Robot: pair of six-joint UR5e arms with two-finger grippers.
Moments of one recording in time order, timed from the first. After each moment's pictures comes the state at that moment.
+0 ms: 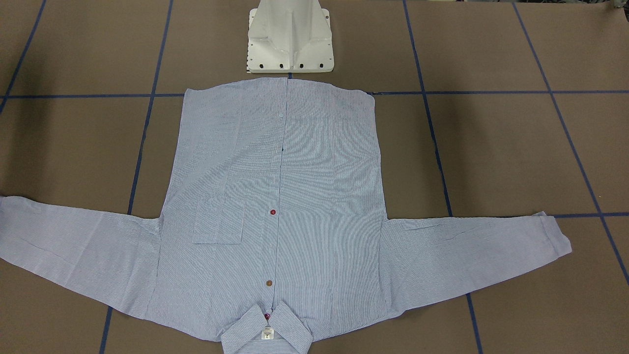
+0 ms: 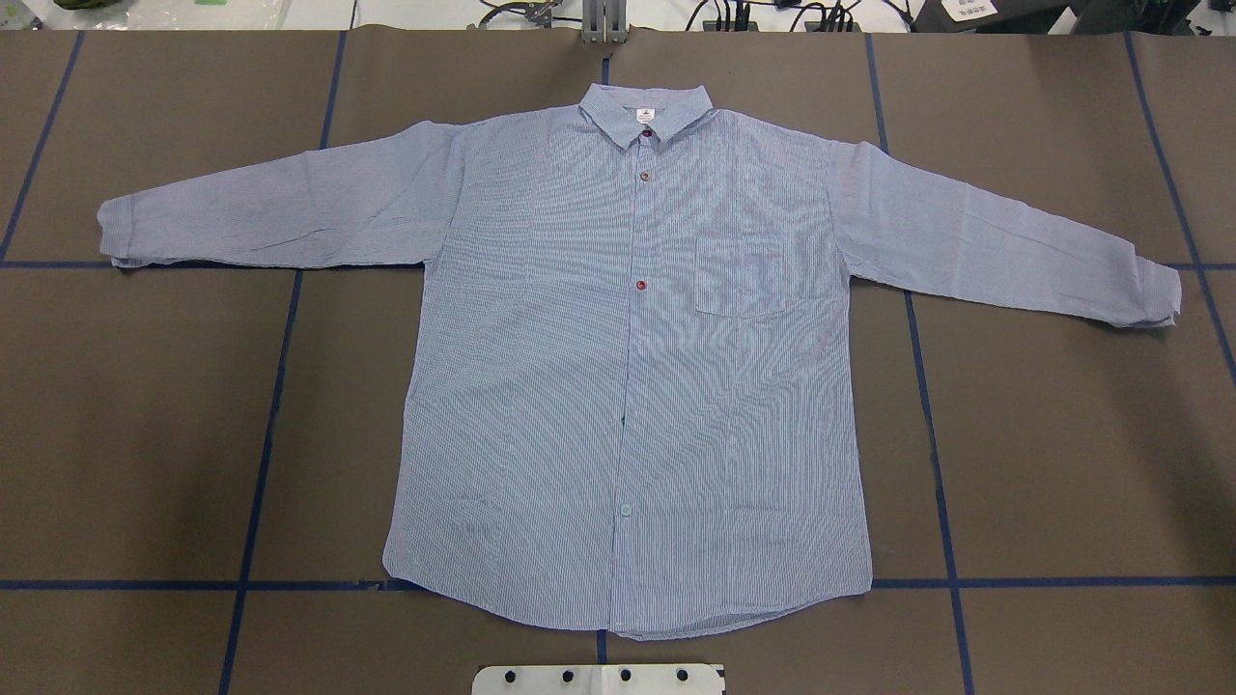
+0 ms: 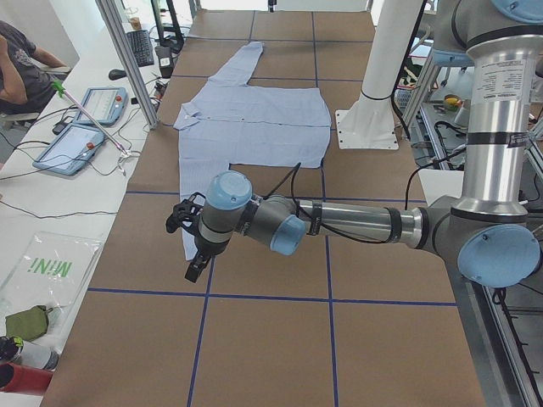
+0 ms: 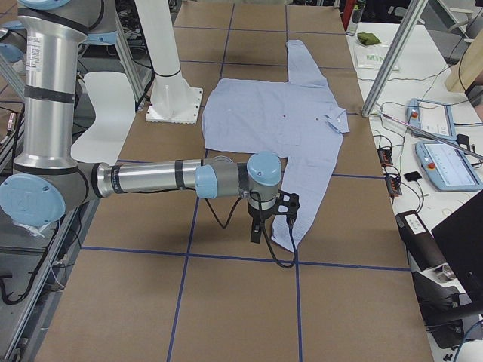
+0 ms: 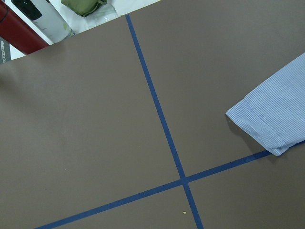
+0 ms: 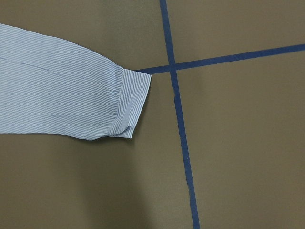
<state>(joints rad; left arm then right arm) -1.57 -1.56 -1.66 -1.96 -2.24 0.03 1.48 -1.70 1.81 -1.56 2.33 0.31</state>
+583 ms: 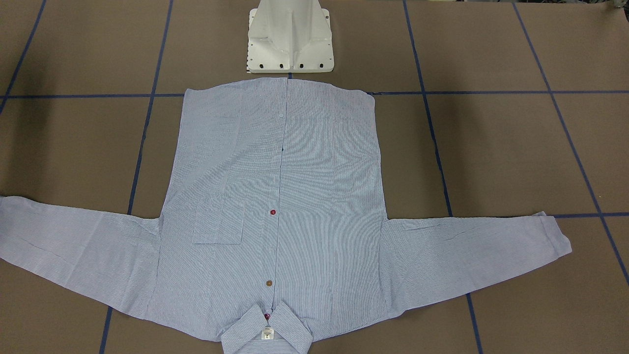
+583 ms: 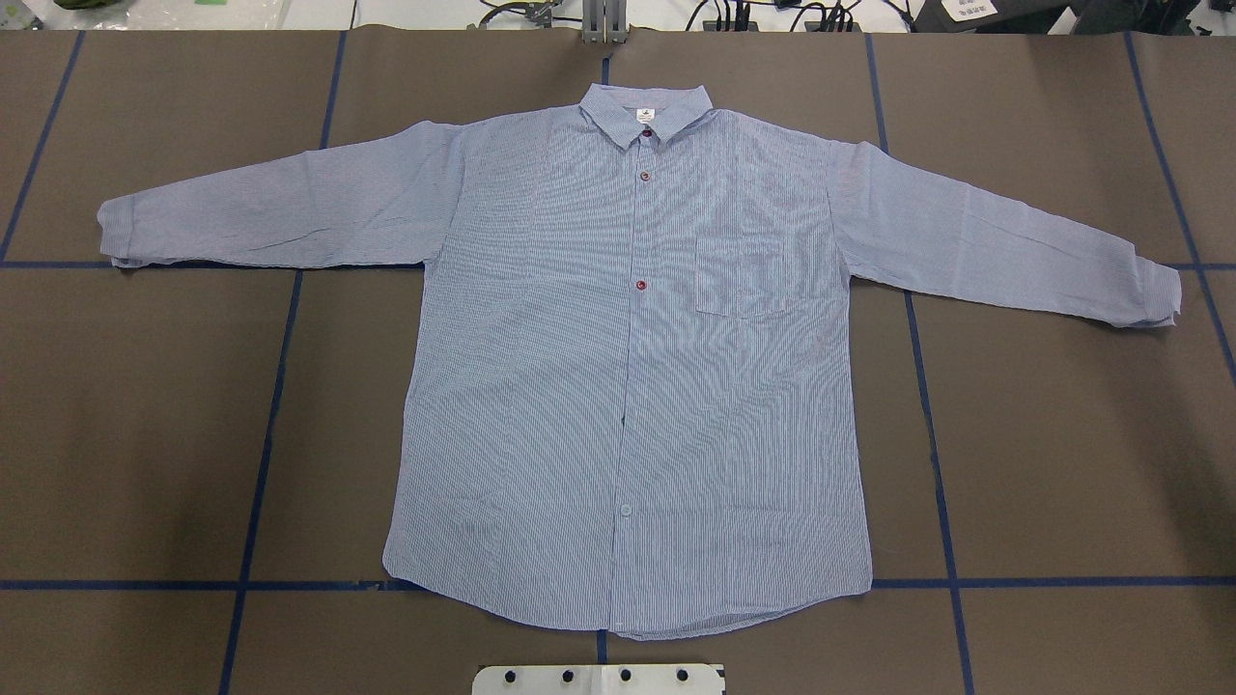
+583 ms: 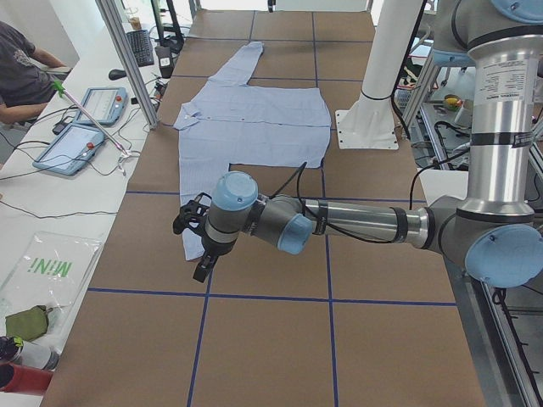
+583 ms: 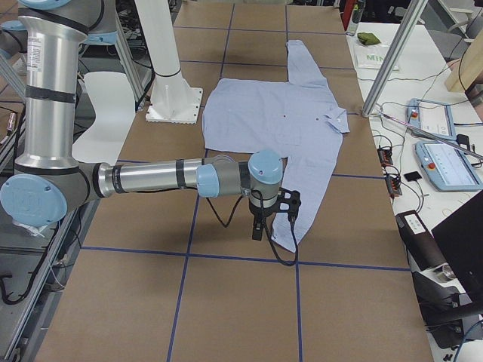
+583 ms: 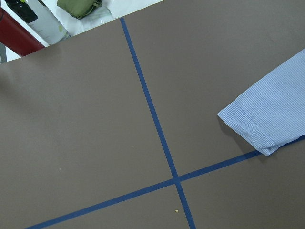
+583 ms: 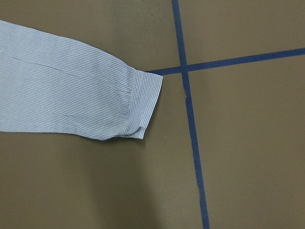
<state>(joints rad) -1.57 -1.52 -1.69 -1.94 -2.26 0.03 1.47 -1.70 1.81 -1.55 2.37 0.31</state>
